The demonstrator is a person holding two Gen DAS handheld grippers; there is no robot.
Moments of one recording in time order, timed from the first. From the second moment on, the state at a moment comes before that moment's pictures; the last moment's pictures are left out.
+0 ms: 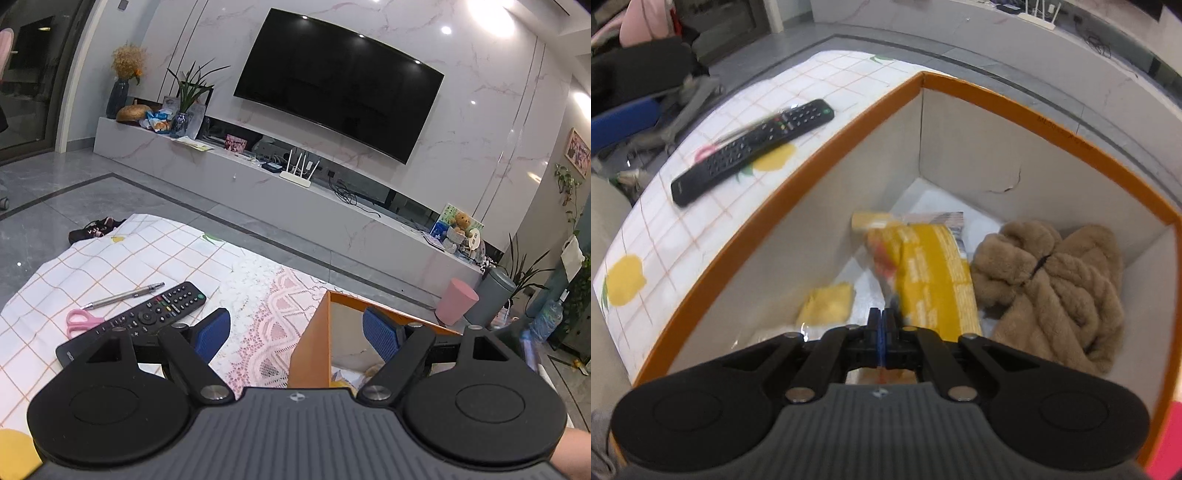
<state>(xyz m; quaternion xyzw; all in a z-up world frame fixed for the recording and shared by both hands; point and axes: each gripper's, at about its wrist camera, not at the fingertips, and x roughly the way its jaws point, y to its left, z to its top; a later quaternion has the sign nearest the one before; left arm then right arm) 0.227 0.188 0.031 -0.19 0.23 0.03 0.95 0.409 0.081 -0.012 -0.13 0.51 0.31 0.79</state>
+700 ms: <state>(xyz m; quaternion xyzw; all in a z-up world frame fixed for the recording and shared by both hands) 0.227 0.186 0.033 -0.20 0.23 0.03 0.95 0.420 0.071 0.019 -0.12 0.45 0.26 0.85</state>
